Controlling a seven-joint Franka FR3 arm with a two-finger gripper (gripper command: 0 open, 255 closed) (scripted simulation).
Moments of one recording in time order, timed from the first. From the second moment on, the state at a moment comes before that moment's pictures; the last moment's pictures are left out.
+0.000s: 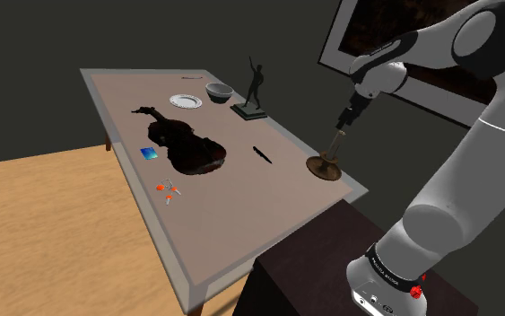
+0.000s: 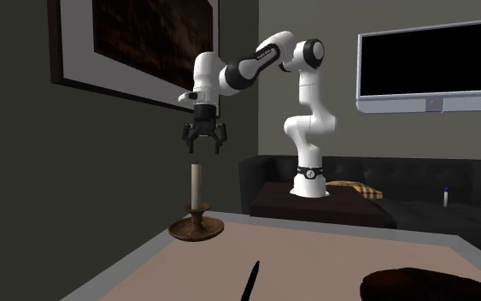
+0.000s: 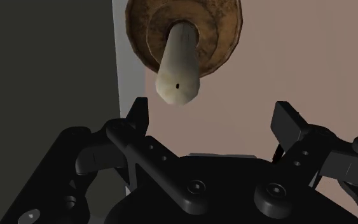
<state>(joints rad) -0.12 0.10 -0.61 -2.11 0.17 2.27 -0.88</state>
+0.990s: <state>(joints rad) -0.18 0.28 -0.58 -2.07 0.32 2.35 -1.01</state>
